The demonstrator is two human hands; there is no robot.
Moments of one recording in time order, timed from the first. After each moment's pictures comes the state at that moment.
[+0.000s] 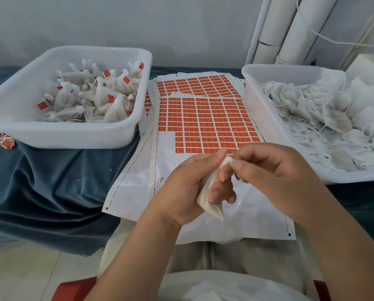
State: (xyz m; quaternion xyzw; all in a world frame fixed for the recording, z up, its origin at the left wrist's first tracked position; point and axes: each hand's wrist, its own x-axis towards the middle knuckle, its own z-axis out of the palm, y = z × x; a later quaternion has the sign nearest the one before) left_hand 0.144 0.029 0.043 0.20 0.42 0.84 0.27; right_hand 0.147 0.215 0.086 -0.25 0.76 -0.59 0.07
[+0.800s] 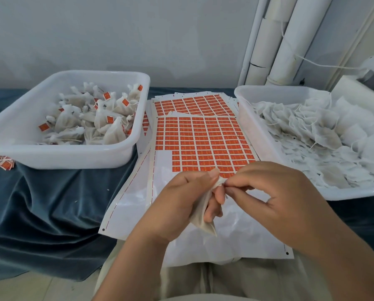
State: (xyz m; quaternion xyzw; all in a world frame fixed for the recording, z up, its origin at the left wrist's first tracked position) left_hand 0.143 0.016 0.048 0.20 0.58 0.77 0.18; right_hand 0.155 0.220 0.099 -0.32 0.89 -0.27 -0.14
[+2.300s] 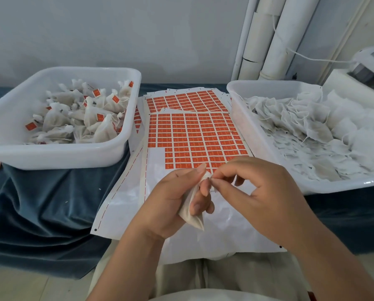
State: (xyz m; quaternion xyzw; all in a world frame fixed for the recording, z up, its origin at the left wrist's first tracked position) left_hand 0.136 0.017 0.038 0.18 0.48 0.83 0.24; right_hand 0.159 0.207 0.094 -0.26 0.89 -0.35 -0.13
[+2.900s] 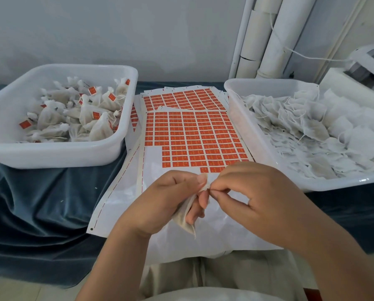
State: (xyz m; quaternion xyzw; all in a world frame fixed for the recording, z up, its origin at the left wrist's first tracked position) left_hand 0.136 0.004 0.042 0.22 0.62 0.72 0.21; right_hand 0.161 0.214 0.101 -0.34 0.91 -0.24 -0.09
